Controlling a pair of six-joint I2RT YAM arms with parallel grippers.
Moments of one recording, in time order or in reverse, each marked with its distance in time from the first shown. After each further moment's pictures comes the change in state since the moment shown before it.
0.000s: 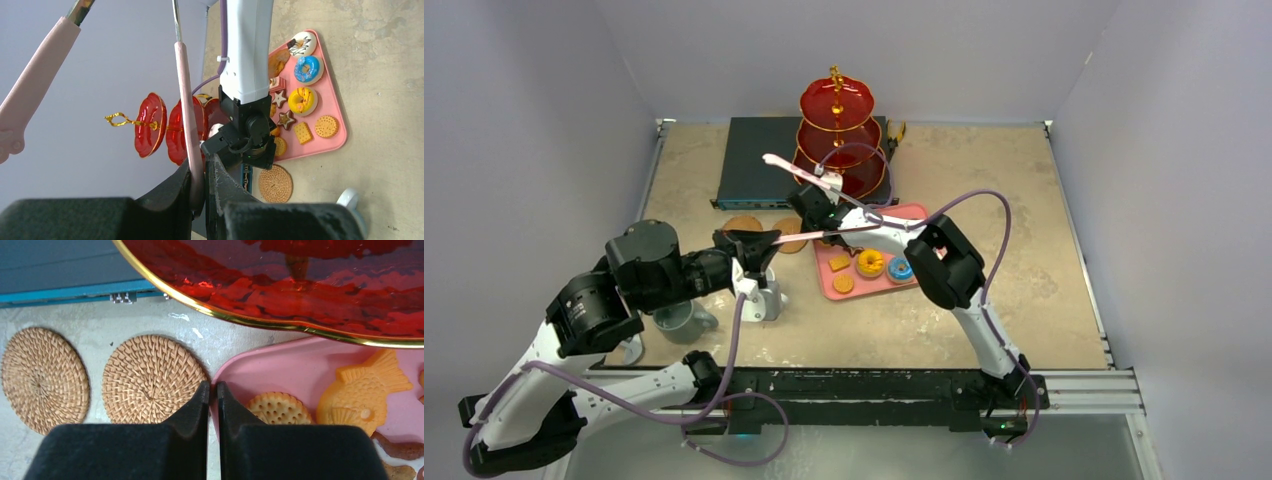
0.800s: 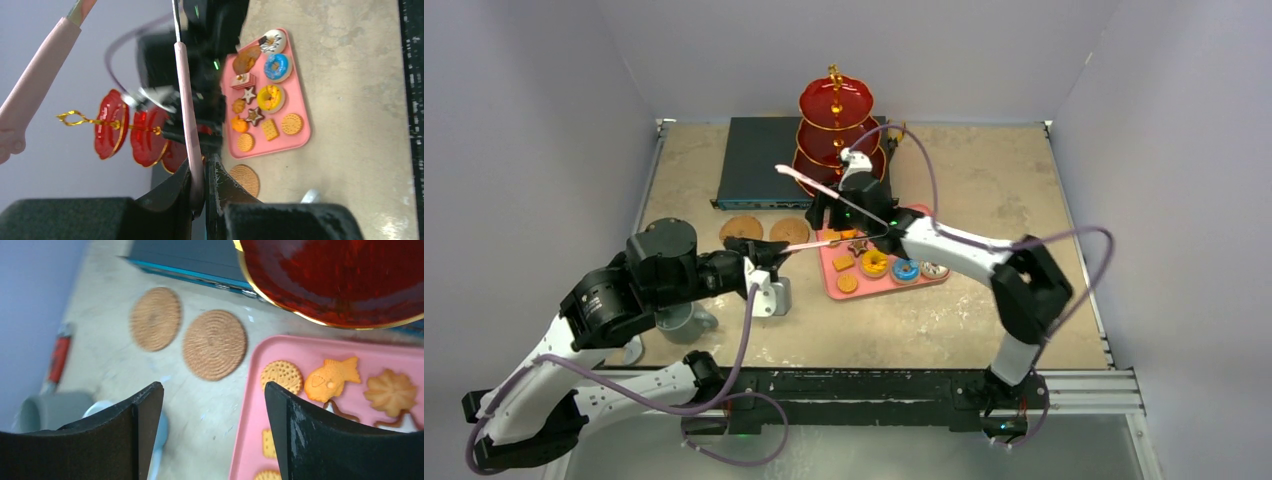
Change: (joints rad) left arm 0.000 0.024 -0.022 -0.023 0.027 -0.084; right arm -0.060 -0.423 -0.428 0.312 -0.246 -0.197
